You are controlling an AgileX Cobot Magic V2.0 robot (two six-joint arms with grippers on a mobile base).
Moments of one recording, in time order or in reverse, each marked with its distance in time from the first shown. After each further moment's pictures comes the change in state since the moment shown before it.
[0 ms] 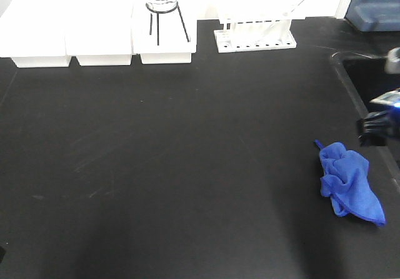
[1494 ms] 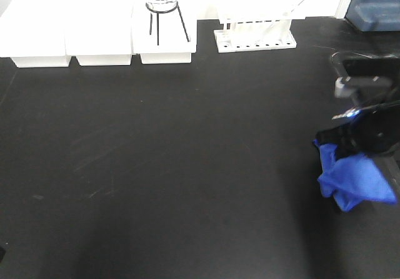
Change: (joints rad) left arm 0.000 0.000 0.000 0.000 0.000 0.000; right arm 0.000 0.269 -0.006 0.141 -0.144 -0.097
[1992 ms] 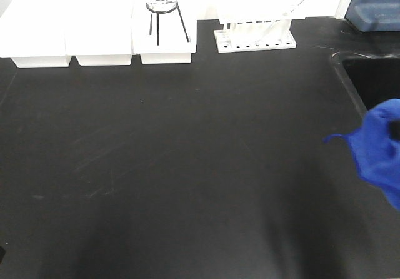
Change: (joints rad) left arm 0.000 0.000 0.000 0.000 0.000 0.000; right arm 0.000 -0.663 0.001 0.021 0.278 0.000
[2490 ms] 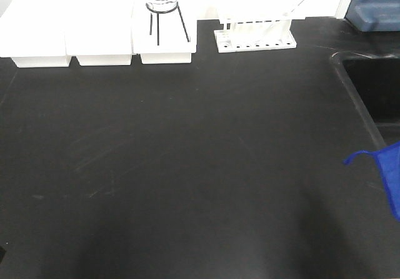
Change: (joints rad) left arm 0.000 0.000 0.000 0.000 0.000 0.000; right arm 0.000 -0.293 0.000 0.004 0.151 0.000
